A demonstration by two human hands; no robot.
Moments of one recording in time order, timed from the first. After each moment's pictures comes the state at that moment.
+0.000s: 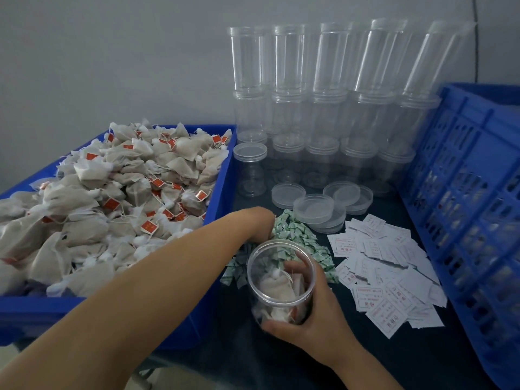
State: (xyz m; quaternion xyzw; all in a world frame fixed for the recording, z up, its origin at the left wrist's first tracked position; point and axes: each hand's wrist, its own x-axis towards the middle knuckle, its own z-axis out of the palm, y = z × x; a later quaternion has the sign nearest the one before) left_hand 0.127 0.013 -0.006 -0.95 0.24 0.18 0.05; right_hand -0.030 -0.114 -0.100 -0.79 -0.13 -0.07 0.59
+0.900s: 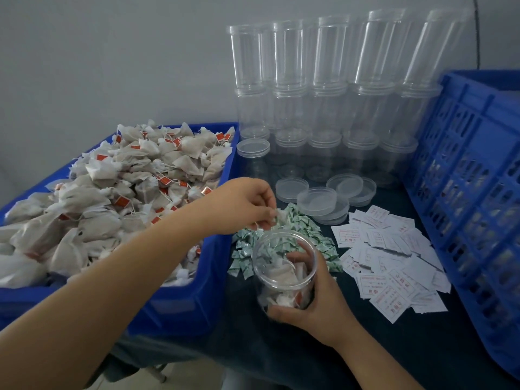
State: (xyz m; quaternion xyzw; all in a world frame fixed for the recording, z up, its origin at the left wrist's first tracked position) left_hand 0.043 0.053 0.074 -0.91 0.20 0.13 -0.35; right_hand -0.030 -0.113 -0.096 -0.77 -0.15 -0.06 0.62
